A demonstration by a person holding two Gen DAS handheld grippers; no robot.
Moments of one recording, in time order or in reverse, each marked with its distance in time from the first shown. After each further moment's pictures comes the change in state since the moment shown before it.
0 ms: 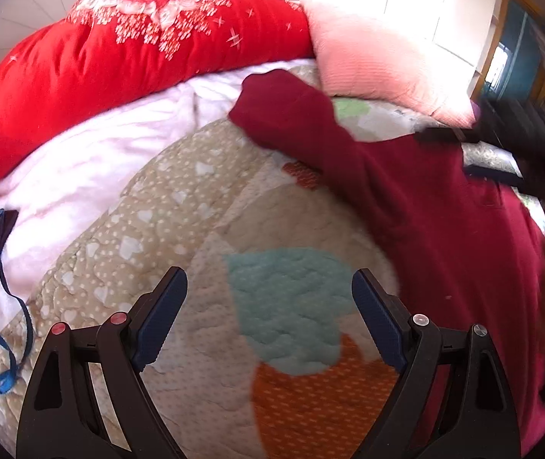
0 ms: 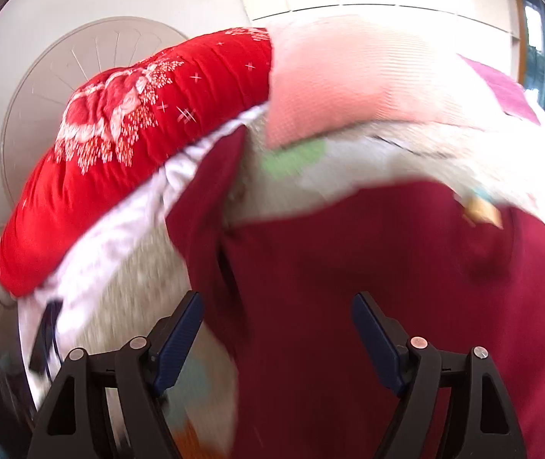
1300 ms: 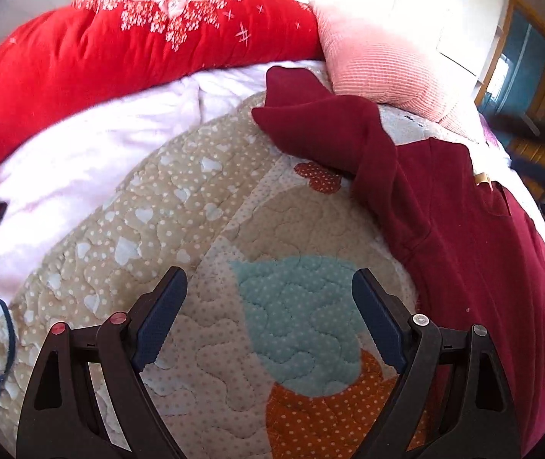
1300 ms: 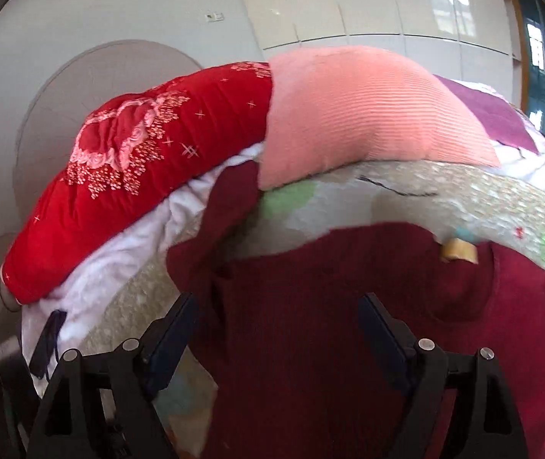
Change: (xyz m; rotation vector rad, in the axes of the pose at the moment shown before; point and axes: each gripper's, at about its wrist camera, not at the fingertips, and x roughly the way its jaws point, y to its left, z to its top) left arm 0.024 0.016 0.002 -0.070 -0.039 -0.089; right arm -0.032 -0.018 -0.001 -0.030 -0.167 0.044
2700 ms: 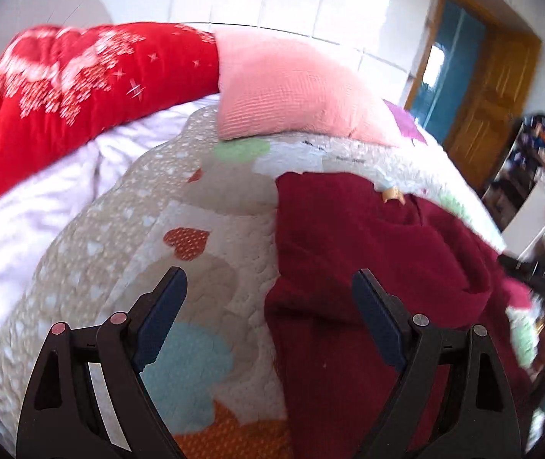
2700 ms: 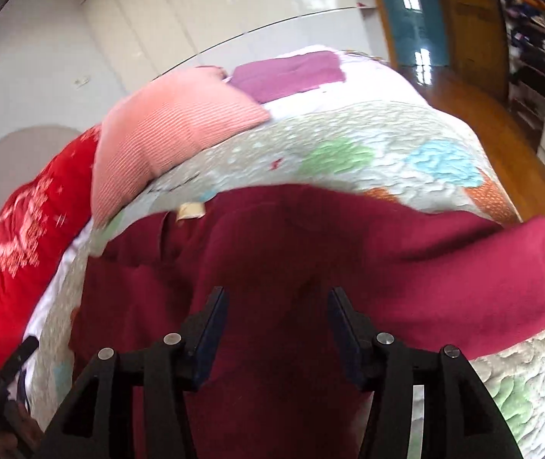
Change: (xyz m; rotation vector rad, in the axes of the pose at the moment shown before) left arm -0.025 -0.098 0.033 0.198 -0.071 -0.167; right arm -0.124 -0.202 -0.091 0.414 -0.043 -0.324
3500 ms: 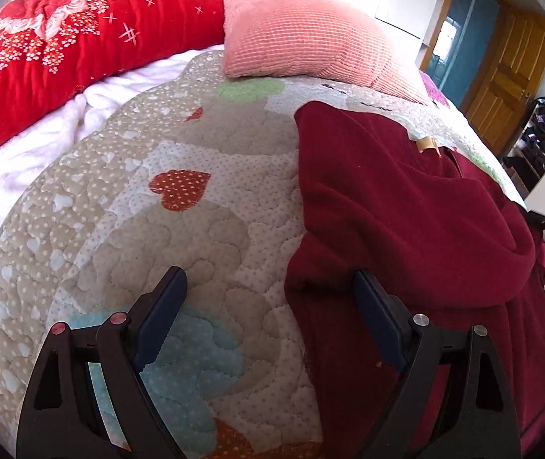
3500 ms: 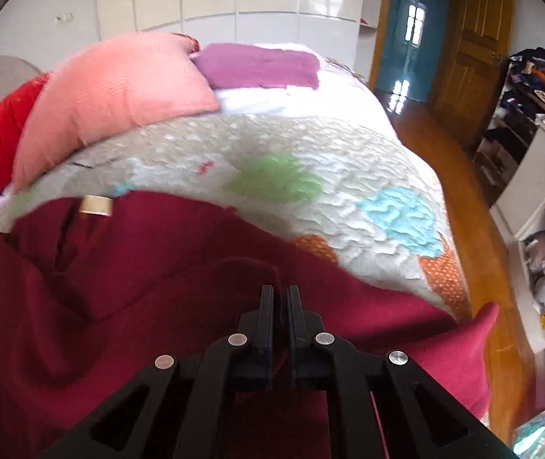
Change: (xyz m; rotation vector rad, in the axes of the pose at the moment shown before) left arm 0.052 0.016 -0.028 -0.027 0.123 0.023; right arm 0.032 -0.010 0.034 -0.232 0.021 -0.244
